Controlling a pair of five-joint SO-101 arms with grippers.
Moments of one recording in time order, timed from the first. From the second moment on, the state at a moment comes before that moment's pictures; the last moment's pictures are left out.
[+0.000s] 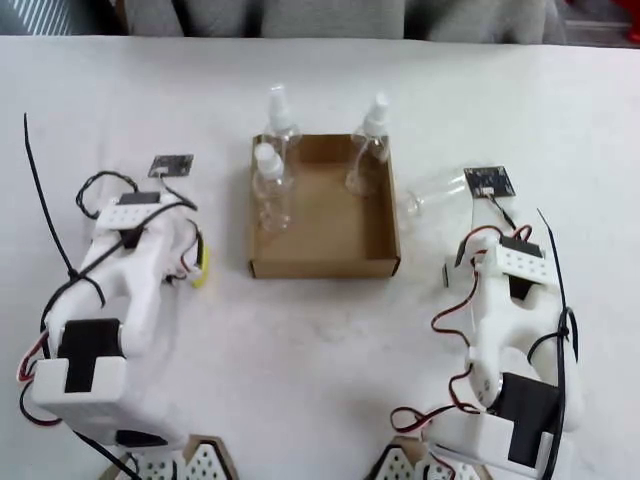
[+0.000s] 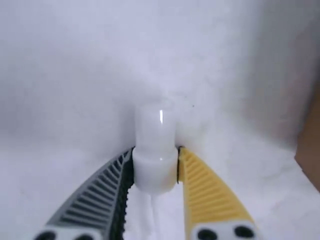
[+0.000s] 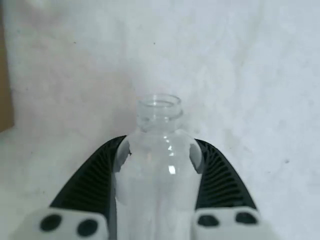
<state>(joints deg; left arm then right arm) -9.6 7.1 31.0 61.0 1.1 14.6 -7.9 44.5 44.5 22.4</state>
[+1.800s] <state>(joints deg) -16.0 7.1 31.2 55.3 -3.7 14.9 -21.0 63.3 -25.5 10.4</state>
